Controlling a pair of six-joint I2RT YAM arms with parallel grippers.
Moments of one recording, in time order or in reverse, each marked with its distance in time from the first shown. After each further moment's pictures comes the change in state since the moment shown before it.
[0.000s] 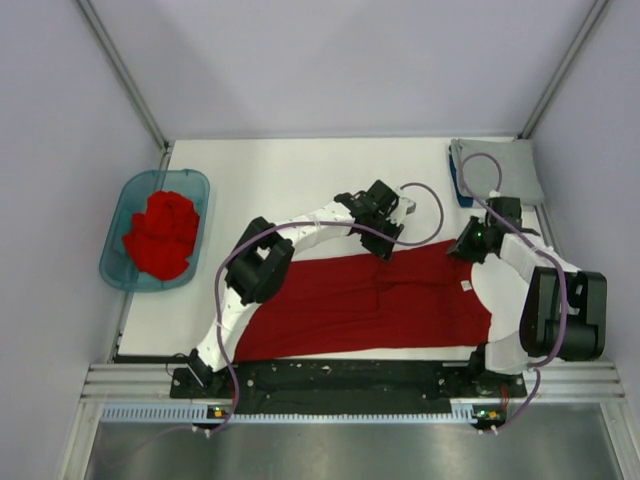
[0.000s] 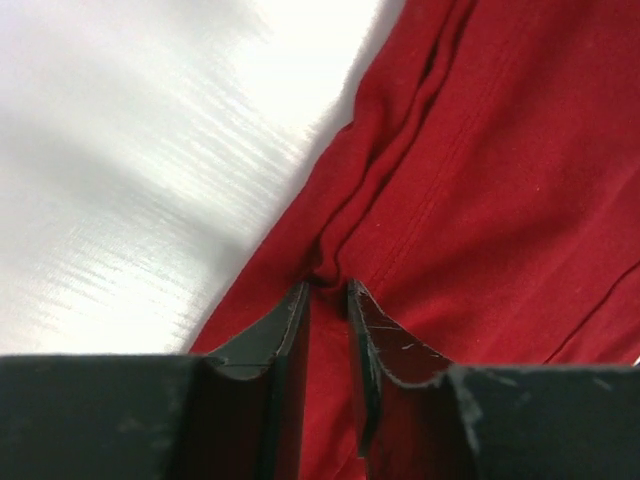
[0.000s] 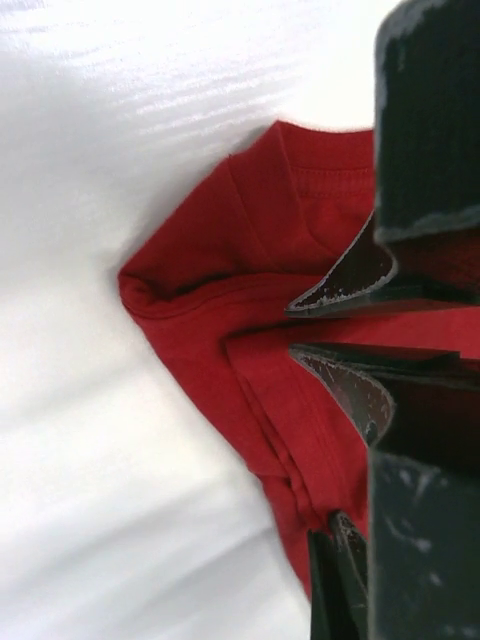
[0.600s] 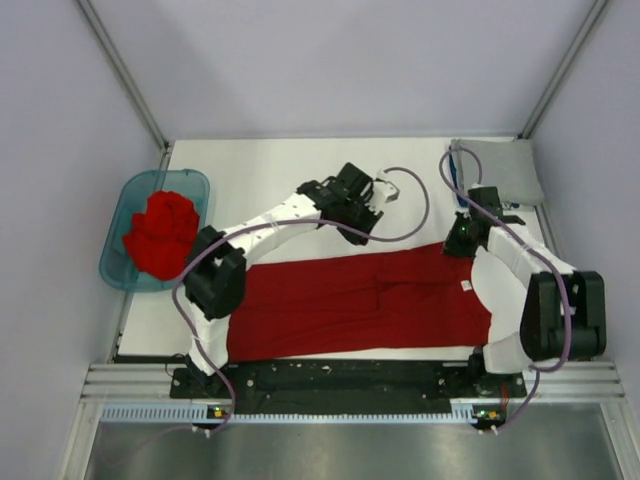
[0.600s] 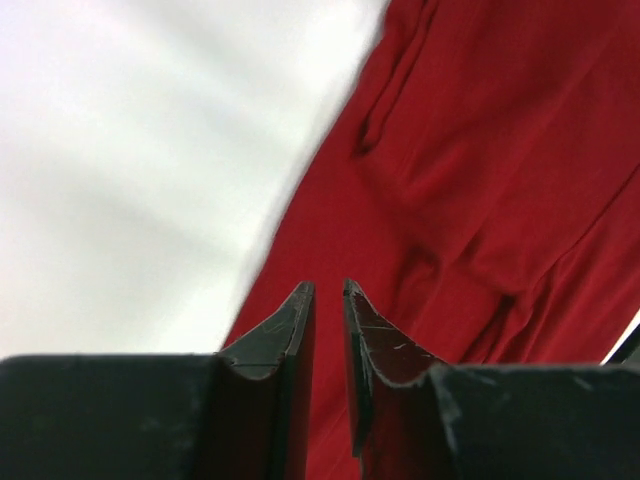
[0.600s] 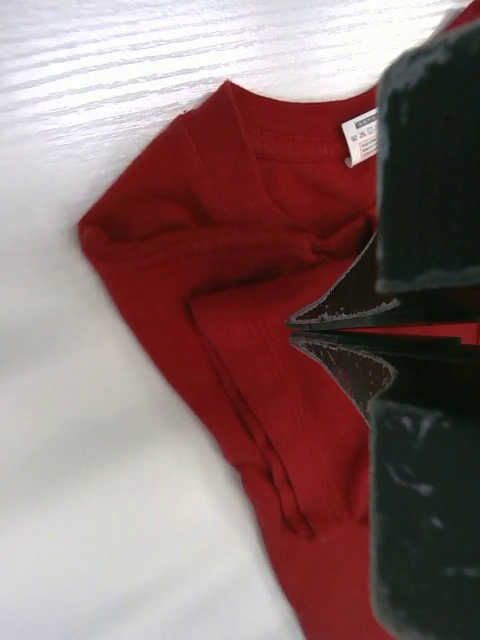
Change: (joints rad) left arm 0.037 -0.268 -0.127 -0.061 -0.076 0.209; right arm 0.167 -0.033 0.127 -0.183 0.196 0.020
